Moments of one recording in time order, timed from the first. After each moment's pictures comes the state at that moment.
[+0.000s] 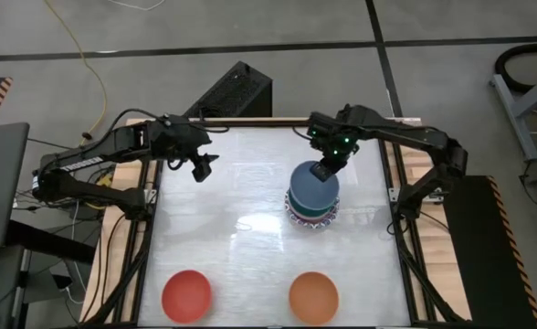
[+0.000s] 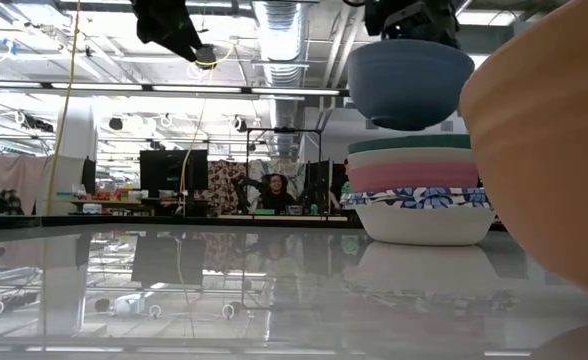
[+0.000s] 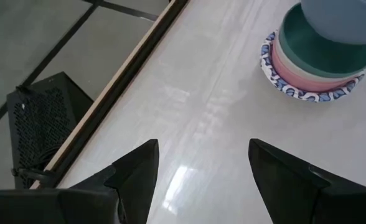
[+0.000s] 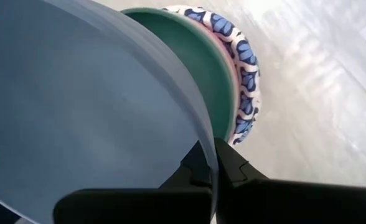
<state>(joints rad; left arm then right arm) 0.27 1.07 1.23 -0.82 -0.21 -0.08 -0.37 1.53 1.51 -1.38 -0.26 0.42</state>
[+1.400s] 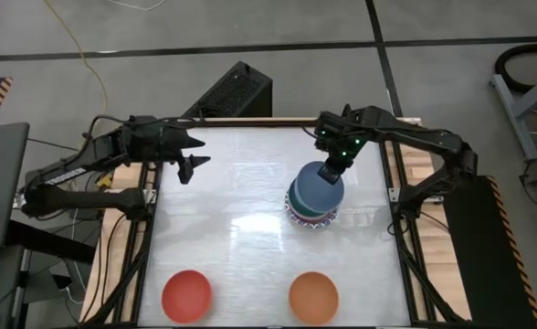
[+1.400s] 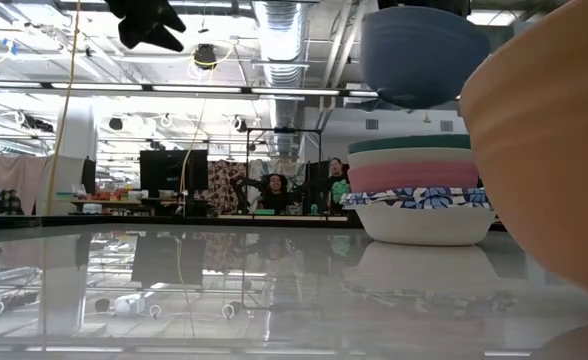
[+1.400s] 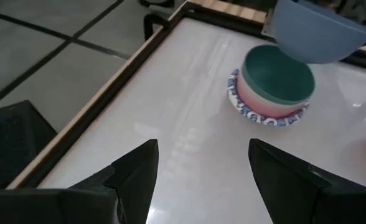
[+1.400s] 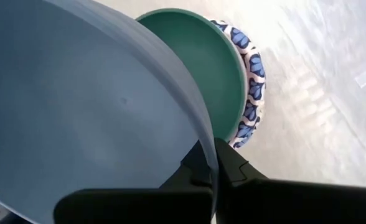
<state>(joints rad) 0.37 0.83 1.04 -0.65 -0.01 -0.09 -0.33 1.44 1.51 -1.37 -0.24 0.32</state>
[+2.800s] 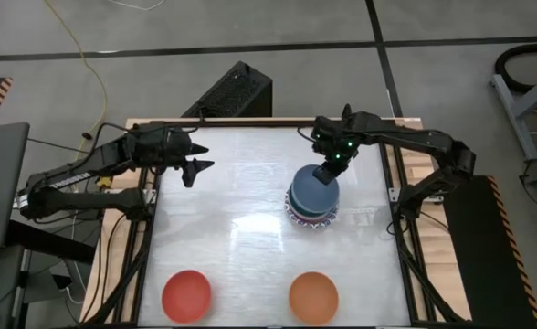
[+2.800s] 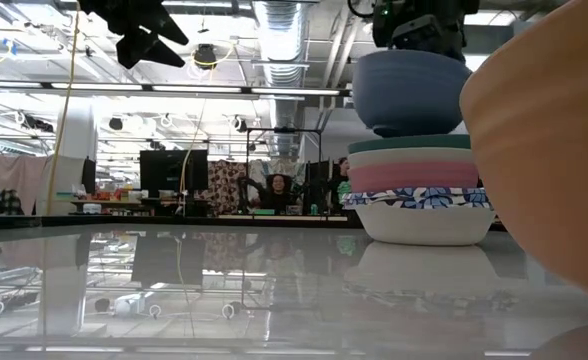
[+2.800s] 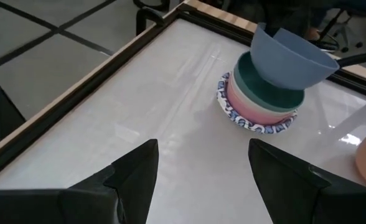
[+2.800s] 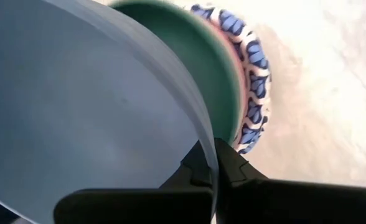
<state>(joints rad) 0.37 0.78 0.88 -0.50 0.03 -0.21 -0.39 1.46 1.35 -1.24 -0.31 0.38</state>
